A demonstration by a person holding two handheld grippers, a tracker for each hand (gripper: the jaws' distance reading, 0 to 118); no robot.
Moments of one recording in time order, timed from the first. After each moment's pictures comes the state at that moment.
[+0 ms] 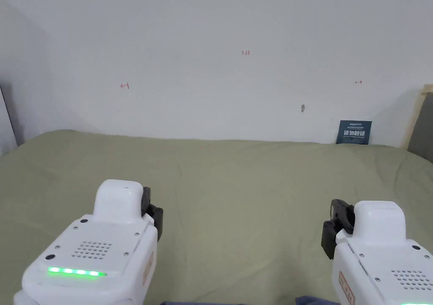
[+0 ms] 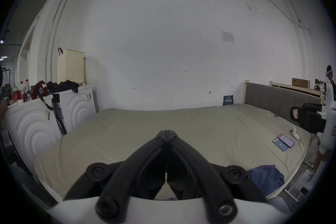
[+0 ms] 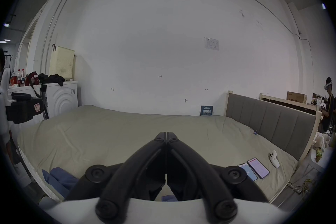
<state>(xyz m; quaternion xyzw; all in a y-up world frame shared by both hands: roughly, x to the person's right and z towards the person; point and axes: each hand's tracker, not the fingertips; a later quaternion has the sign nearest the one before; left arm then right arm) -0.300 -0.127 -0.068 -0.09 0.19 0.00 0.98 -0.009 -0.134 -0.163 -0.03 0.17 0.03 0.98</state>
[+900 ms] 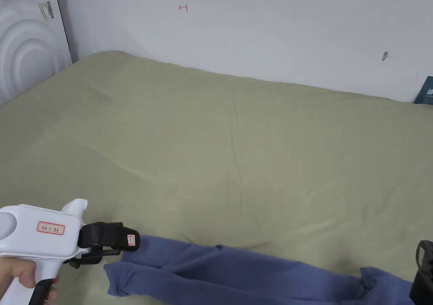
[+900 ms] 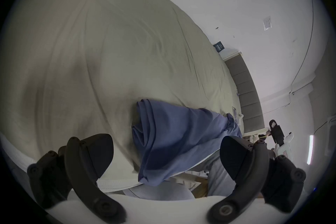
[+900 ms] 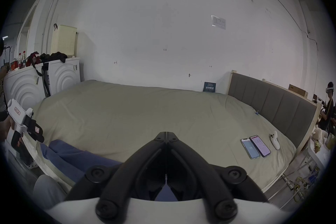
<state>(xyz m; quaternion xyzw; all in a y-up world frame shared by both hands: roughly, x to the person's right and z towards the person) -0.562 -0.326 -0.040 -0.42 -0.03 0.41 0.81 -0.026 -0.195 -0.138 -0.13 0.17 0.08 0.97</state>
